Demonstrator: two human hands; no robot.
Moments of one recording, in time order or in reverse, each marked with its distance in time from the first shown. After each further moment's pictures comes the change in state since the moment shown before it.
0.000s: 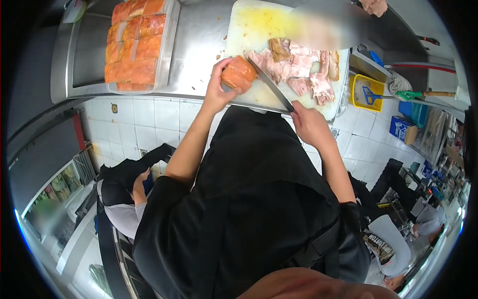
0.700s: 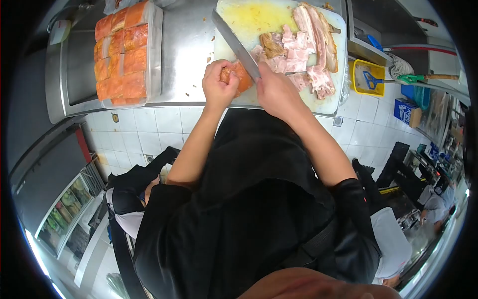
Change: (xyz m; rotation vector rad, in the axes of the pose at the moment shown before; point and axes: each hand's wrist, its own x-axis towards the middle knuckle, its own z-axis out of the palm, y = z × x) left_hand 0.022 0.016 0.032 0.469 0.220 0.168; right_hand 0.087 -0.055 0.006 0.219 0.152 0.046
